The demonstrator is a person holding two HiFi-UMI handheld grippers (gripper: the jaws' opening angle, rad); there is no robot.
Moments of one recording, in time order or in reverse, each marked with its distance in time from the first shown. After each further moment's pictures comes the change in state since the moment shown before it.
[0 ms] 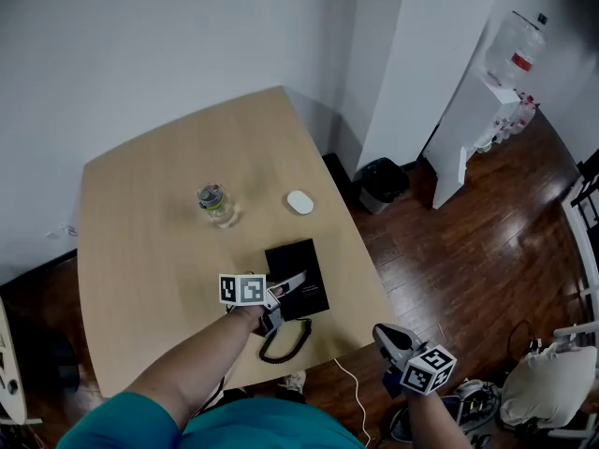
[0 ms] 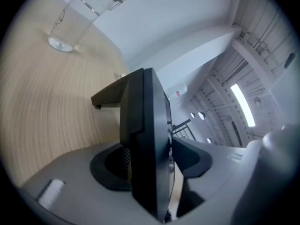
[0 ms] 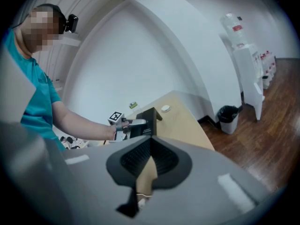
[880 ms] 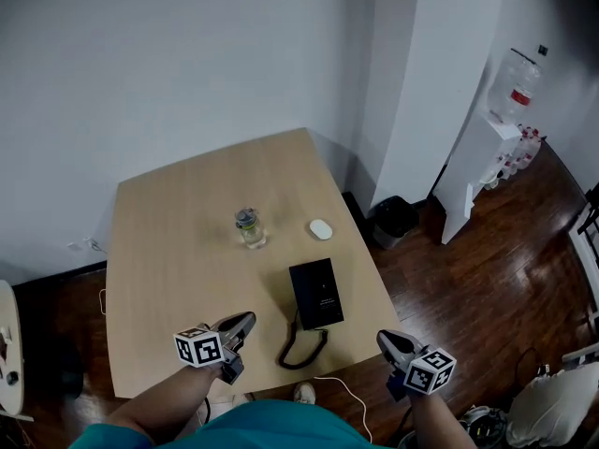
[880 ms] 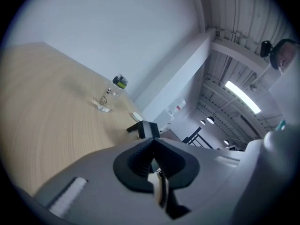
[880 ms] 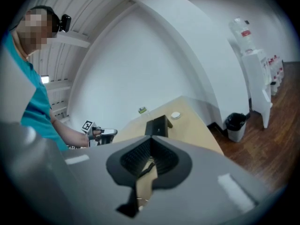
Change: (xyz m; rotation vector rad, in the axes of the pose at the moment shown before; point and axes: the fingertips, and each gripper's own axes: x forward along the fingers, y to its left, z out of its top) left arm -0.204 -0.036 -0.013 0.180 -0.259 0.130; right arm 0.003 0.028 0.023 -0.057 -0.041 0.076
